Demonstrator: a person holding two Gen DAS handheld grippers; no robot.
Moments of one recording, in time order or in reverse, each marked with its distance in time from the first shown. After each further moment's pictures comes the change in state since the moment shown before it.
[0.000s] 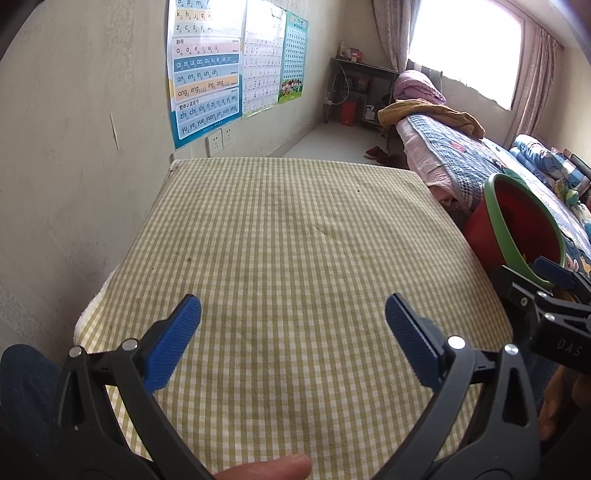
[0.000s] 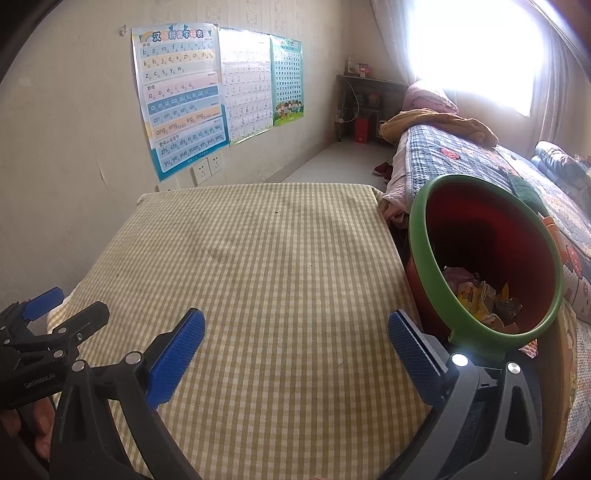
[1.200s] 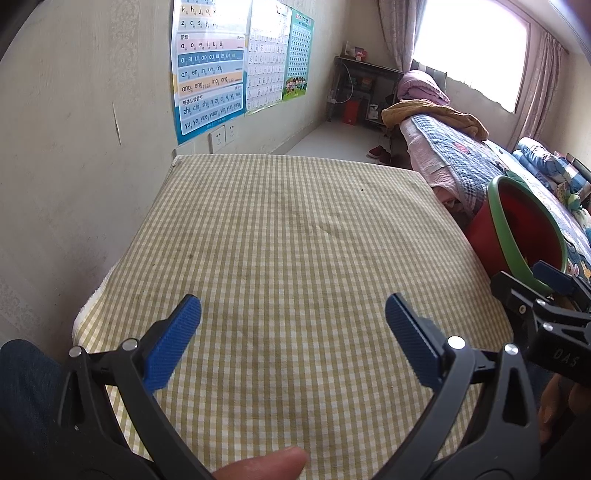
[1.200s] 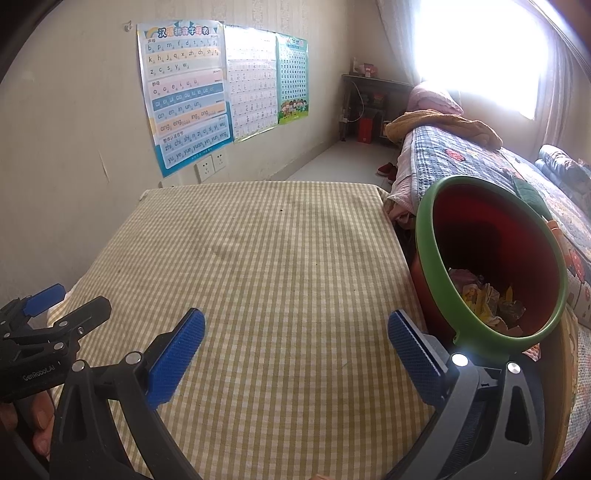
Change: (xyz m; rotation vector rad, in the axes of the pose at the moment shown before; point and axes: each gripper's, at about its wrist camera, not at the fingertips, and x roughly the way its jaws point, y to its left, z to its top) left arm 0.002 0.005 0.000 -0.015 0.008 0.003; right arm 0.004 0.005 -0.001 -0.016 0.004 0.008
